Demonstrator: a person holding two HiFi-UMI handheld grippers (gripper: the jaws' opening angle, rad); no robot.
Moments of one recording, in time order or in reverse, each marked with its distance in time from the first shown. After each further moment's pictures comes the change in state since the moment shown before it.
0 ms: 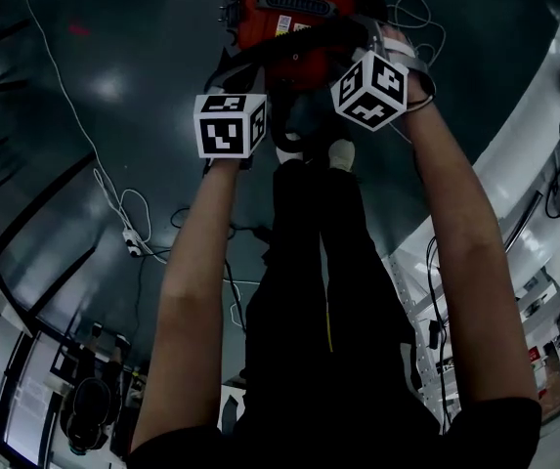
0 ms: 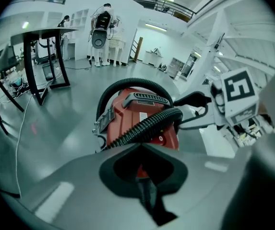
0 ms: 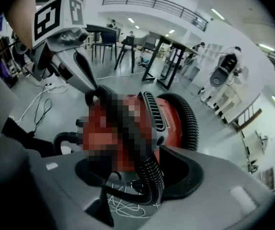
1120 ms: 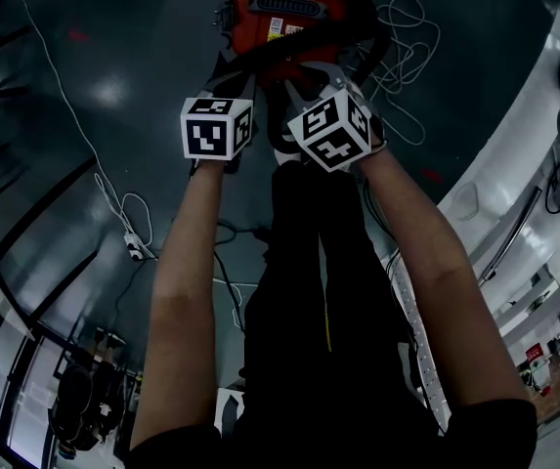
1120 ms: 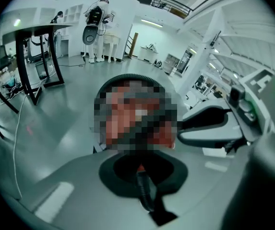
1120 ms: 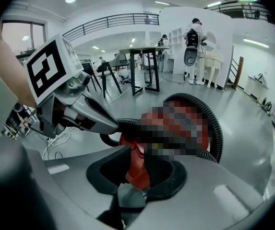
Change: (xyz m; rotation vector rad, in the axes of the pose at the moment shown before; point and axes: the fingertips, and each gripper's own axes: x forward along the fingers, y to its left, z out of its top) left arm -0.005 -0.002 -0.010 0.034 0.047 -0.056; right arm -0.028 0.073 0.050 0.477 -0.157 0.116
